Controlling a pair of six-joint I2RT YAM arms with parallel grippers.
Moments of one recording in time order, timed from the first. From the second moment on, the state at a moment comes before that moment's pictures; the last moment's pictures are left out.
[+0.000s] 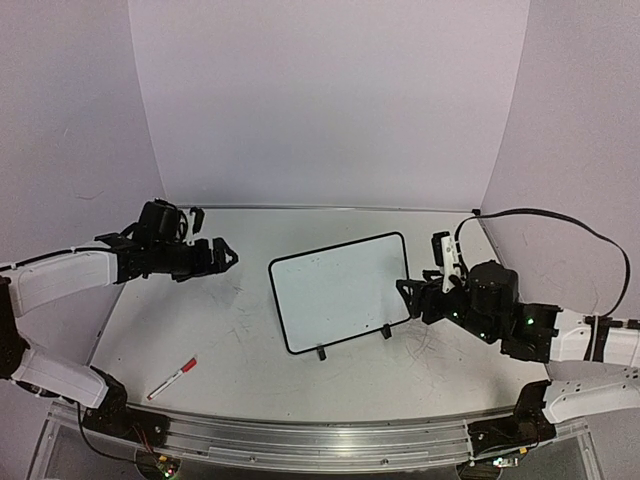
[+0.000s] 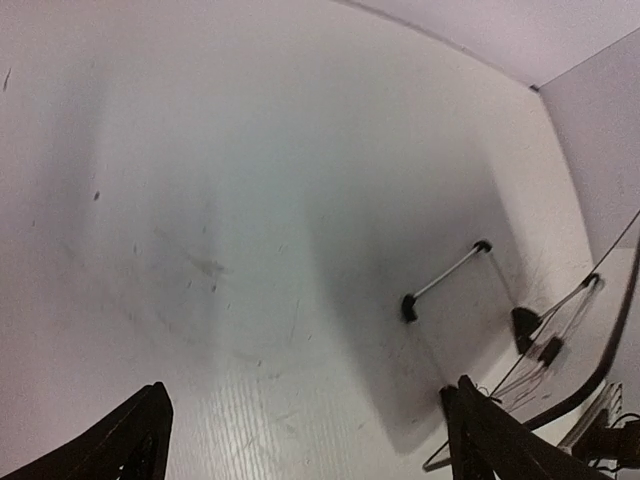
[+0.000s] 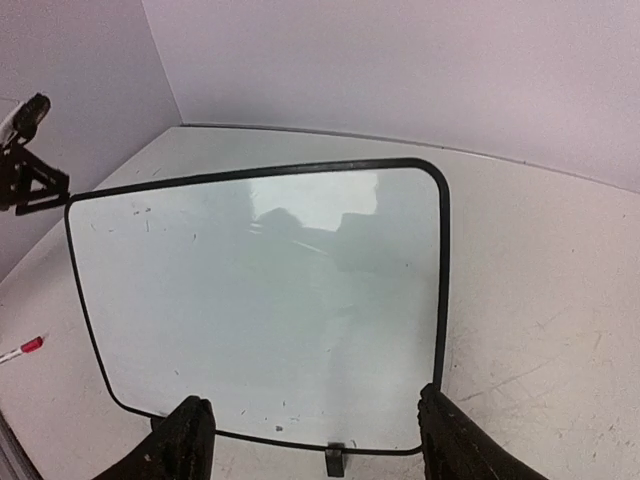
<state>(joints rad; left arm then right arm) -0.47 1.27 0.85 -0.25 0.15 -0.51 0.92 0.97 0.52 0.12 0.35 0.28</state>
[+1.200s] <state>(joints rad) -0.67 1.47 0.72 -0.91 -0.02 -0.77 0.92 0.82 0.54 0.22 0.31 0.08</state>
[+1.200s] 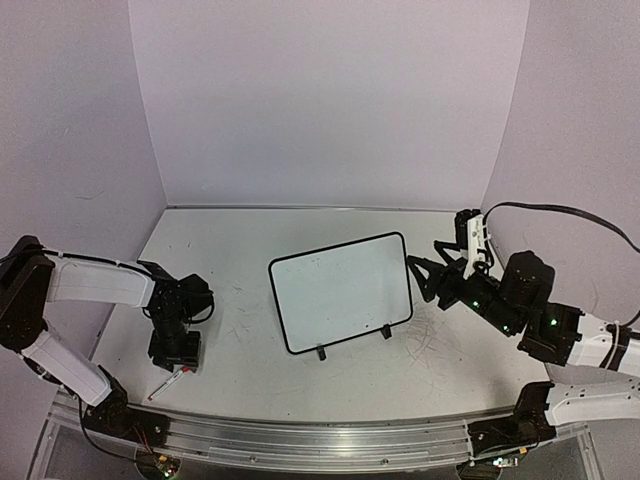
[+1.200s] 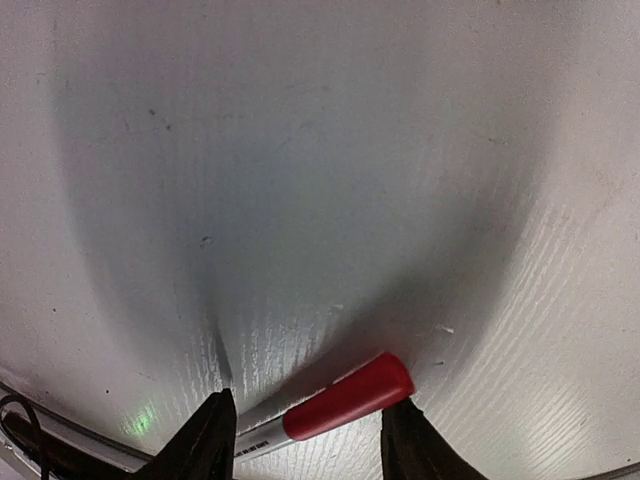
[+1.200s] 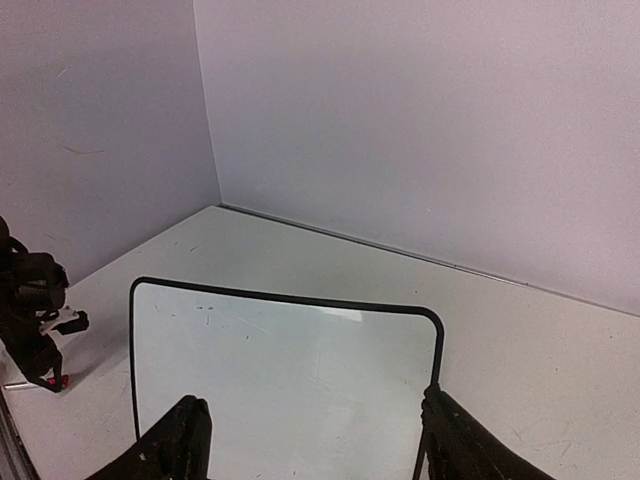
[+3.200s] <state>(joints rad) -0.77 1.10 0.90 0.23 0.11 -0.66 0.92 1.11 0.65 0.41 -0.02 0.36</state>
